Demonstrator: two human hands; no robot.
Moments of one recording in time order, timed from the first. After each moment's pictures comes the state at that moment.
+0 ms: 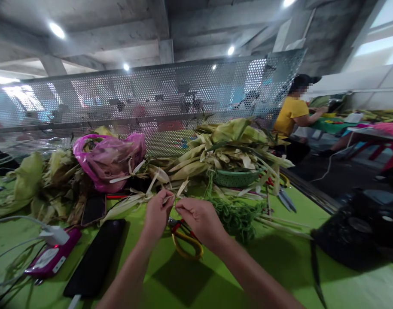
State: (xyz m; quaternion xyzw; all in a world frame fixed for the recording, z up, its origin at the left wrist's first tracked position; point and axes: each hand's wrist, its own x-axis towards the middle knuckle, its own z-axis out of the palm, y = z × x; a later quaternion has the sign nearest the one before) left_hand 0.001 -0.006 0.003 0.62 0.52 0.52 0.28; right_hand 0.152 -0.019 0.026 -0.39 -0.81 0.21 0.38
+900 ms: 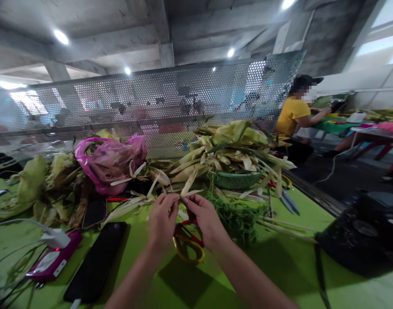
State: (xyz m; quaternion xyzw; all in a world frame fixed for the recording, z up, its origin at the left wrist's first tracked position) left_hand 0.016 -0.018 0.000 0.69 0.52 0.50 0.05; right_hand 0.139 -0.005 0.007 -0.37 -0.40 0.63 0.55
